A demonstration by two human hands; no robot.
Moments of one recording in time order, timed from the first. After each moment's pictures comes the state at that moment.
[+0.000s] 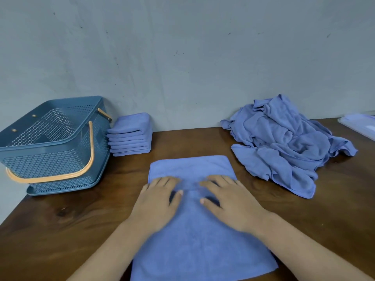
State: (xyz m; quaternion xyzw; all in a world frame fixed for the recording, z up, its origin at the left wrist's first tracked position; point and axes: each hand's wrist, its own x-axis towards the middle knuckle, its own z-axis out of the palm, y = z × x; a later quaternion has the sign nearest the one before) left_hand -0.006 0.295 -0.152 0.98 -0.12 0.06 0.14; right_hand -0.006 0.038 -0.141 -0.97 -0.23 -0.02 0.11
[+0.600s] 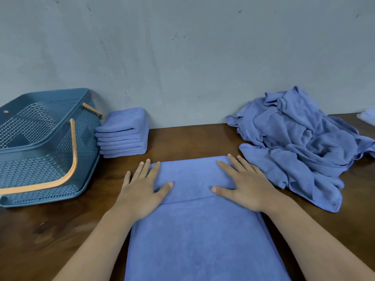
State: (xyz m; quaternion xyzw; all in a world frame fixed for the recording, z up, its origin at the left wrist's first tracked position) left_hand 0.073 0.338 -0.166 0.99 -0.03 -0.04 0.12; right_hand 0.086 0.007 -0.160 -0.98 -0.12 0.07 0.12
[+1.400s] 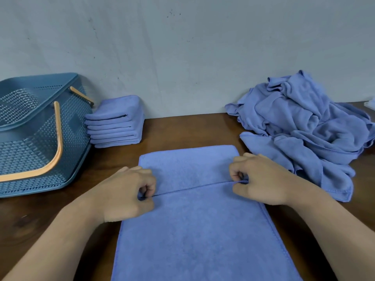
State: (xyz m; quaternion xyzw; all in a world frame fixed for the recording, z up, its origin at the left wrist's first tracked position) left_hand 0.046 0.356 -0.128 0.96 -0.25 -0.07 0.13; right_hand 0.067 -0.010 -0.131 -0.96 -0.24 0.04 0.16
